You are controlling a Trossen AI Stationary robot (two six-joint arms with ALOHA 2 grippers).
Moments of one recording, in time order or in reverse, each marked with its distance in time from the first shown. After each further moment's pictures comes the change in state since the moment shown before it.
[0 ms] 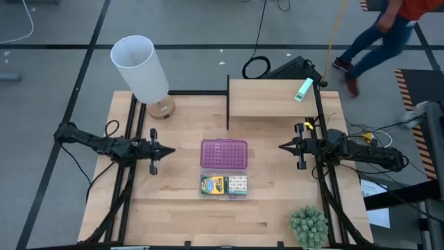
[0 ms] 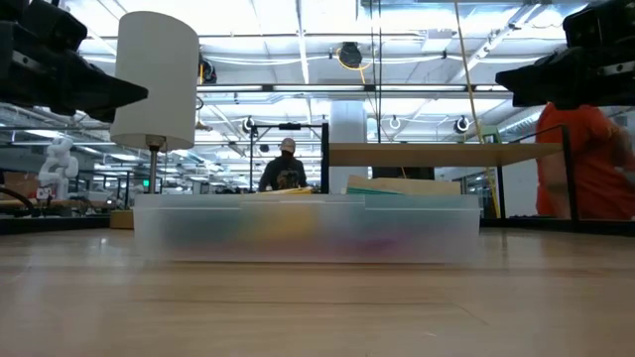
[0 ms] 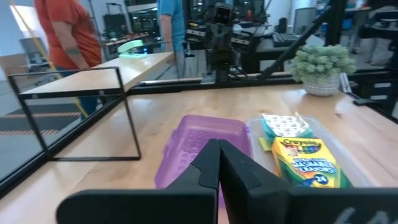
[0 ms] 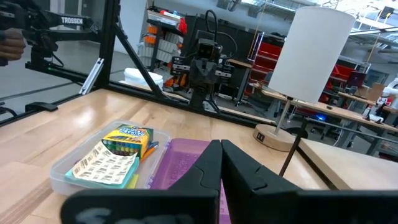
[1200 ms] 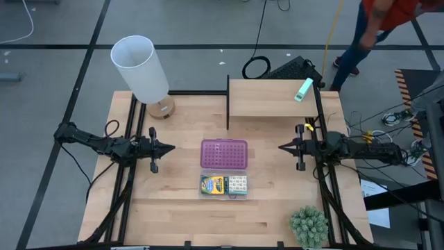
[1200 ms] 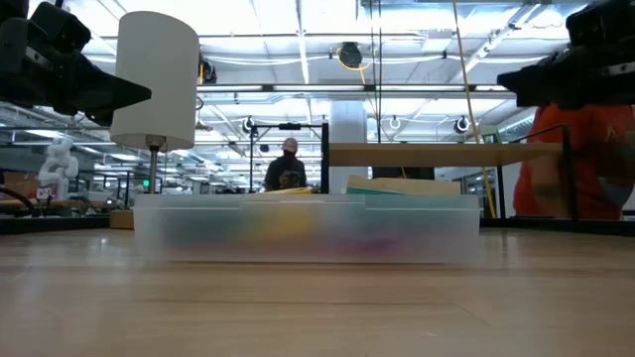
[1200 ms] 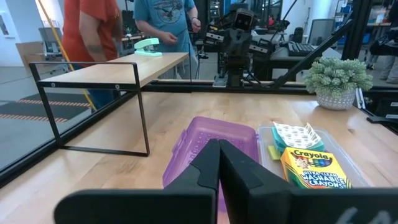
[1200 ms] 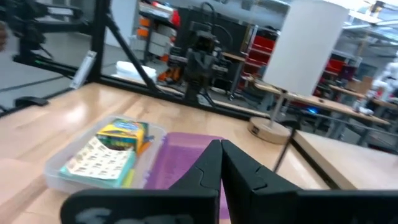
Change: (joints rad) left arm 0.000 0.001 0.000 0.014 -0.061 -0.071; right arm 0.117 0.000 0.000 -0.009 0.152 -0.010
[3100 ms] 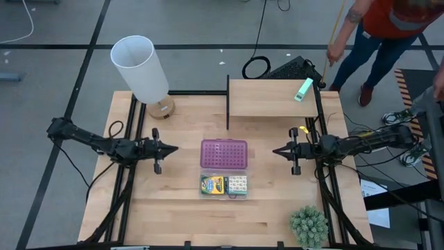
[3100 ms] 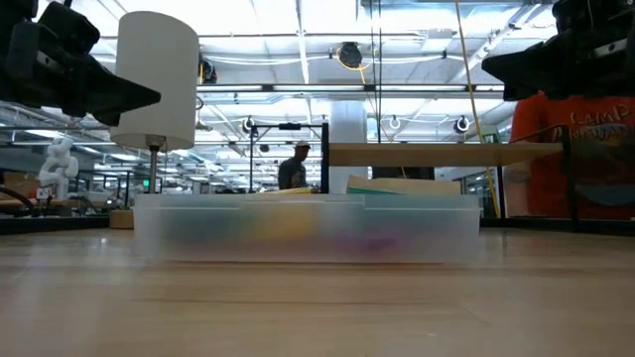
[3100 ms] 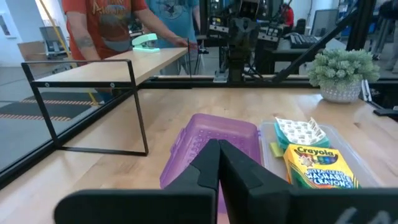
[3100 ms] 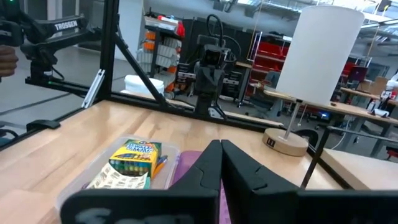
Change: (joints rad) left arm 0.000 0.213 -0.001 0.193 -0.005 0.016; right arm 0.159 0.423 0.001 0.467 0.134 0.051
